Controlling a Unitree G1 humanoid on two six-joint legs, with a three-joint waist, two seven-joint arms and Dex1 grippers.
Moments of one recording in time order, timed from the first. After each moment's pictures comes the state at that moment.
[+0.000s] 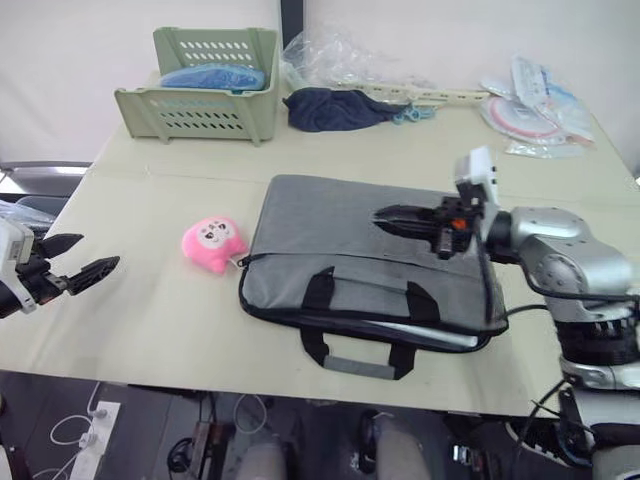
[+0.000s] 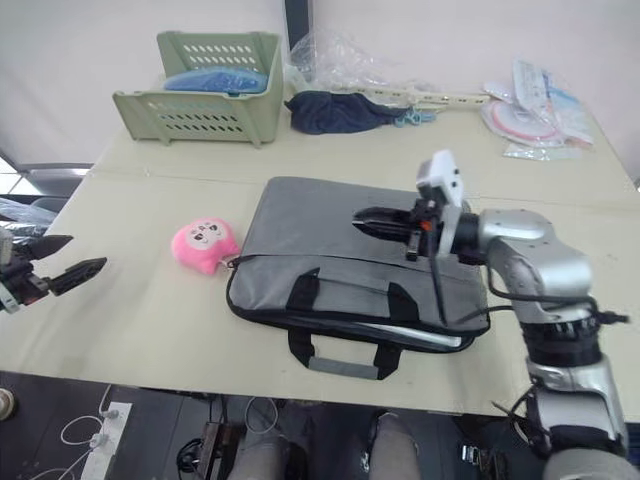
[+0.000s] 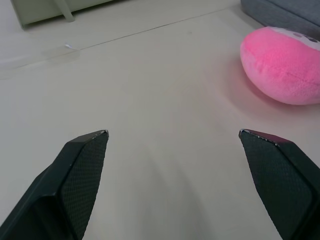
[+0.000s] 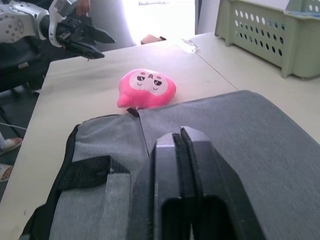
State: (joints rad) left arm -0.29 0.97 0.46 0.57 -0.39 0.12 -1.02; right arm -0.69 -0.61 0.03 -0.06 0.56 0.59 1.05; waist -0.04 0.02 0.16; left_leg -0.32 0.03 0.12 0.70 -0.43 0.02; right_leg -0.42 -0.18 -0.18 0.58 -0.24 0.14
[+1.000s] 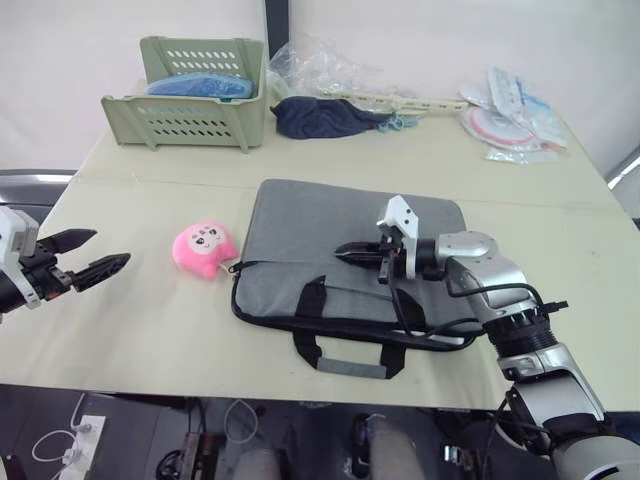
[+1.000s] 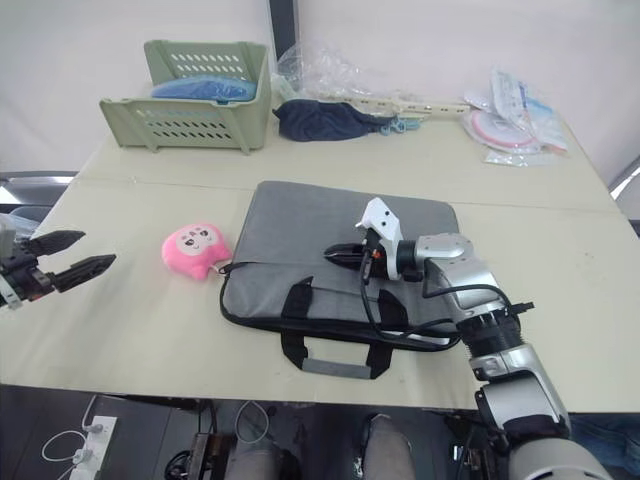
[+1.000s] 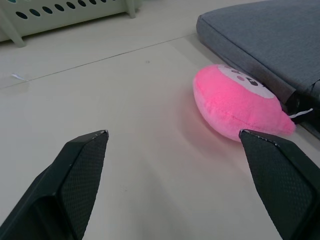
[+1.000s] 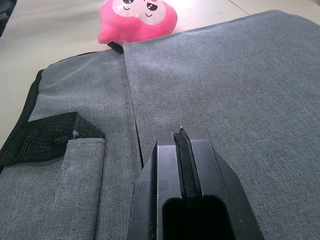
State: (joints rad) left arm -0.41 0.99 0.38 0.37 -0.45 0.42 -1.08; right arm -0.69 -0.45 0.22 0.24 0.29 0.40 1.08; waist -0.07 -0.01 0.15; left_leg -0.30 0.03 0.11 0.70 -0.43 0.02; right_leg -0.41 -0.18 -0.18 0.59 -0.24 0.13
